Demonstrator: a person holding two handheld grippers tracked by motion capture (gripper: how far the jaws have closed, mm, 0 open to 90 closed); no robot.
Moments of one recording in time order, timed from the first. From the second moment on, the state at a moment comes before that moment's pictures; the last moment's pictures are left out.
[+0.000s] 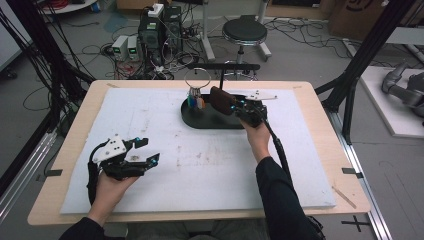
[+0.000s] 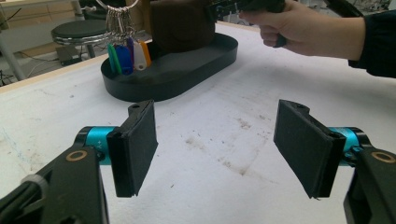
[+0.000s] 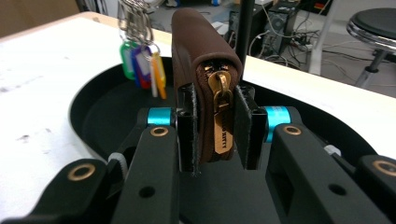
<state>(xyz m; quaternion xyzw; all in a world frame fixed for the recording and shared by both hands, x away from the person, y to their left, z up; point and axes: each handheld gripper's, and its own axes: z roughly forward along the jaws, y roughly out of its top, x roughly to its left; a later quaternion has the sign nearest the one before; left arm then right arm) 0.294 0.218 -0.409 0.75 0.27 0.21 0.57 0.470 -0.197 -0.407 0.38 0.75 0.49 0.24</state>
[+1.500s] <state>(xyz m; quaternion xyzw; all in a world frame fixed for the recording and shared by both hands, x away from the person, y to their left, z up) 0.297 0.214 -0.408 0.75 0.26 0.20 0.57 0.473 -0.199 -0.419 0.41 0.77 0.45 0.21</state>
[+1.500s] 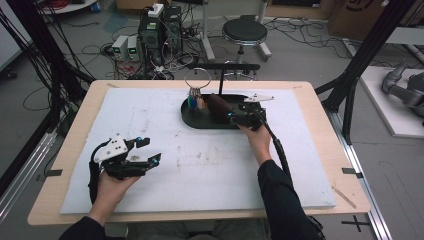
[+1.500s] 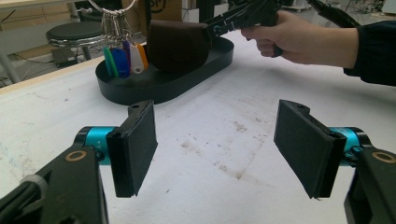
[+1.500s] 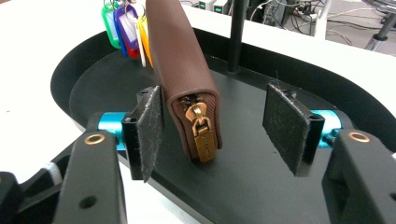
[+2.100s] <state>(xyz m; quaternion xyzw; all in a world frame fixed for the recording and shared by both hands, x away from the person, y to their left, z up) 0.305 0.224 -0.402 0.75 0.28 0.21 0.57 0.419 -0.255 -0.381 0.38 0.75 0.51 0.20</state>
